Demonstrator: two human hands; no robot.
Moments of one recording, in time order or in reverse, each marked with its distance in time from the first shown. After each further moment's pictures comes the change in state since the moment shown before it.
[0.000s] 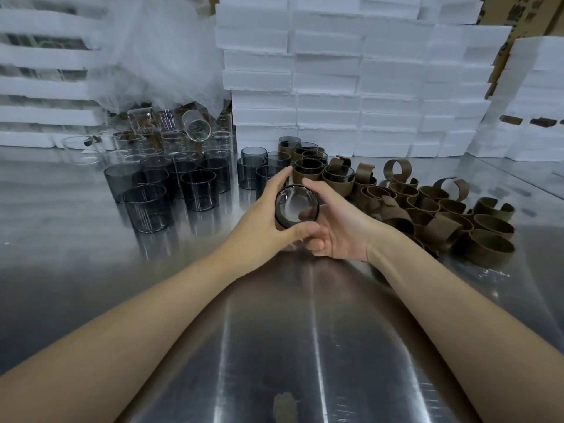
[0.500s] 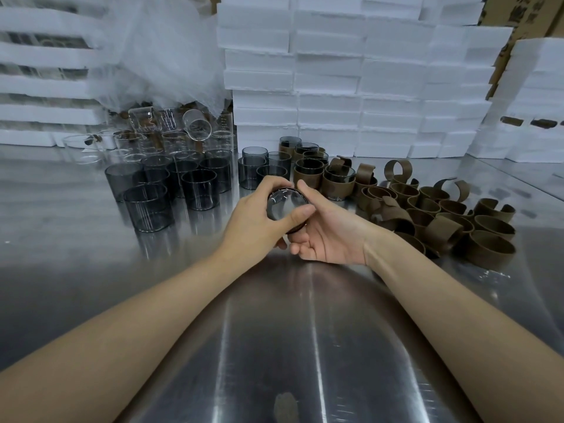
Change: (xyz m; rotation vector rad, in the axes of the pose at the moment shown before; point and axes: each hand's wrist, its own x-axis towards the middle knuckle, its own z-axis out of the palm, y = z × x) left_hand 0.001 0.000 0.002 -0.032 0.206 -0.004; right_hand 0.006 0.006 0.006 0.074 -0.037 0.050
